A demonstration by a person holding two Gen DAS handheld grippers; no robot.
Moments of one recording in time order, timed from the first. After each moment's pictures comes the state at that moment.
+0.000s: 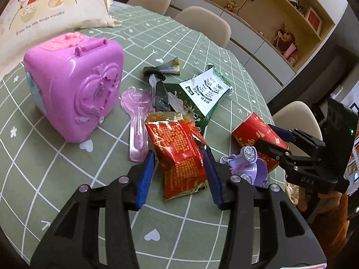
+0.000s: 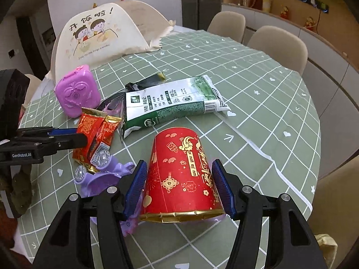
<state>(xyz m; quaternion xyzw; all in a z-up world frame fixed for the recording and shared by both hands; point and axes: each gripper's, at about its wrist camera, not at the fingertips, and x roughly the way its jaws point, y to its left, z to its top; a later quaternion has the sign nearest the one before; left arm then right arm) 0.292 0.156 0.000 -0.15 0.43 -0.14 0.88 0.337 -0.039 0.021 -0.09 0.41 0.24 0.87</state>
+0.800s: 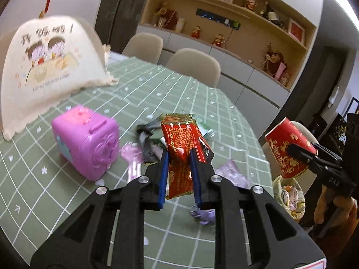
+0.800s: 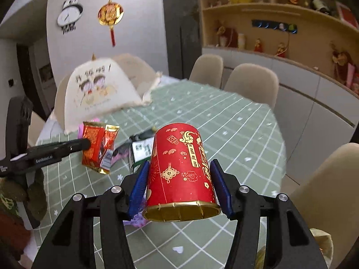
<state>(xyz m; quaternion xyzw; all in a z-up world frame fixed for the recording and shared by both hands) 0.257 0.140 0.076 -0.11 0.31 -0.12 0.94 0.274 -0.109 0.108 -0.01 0.28 0.22 0.93</state>
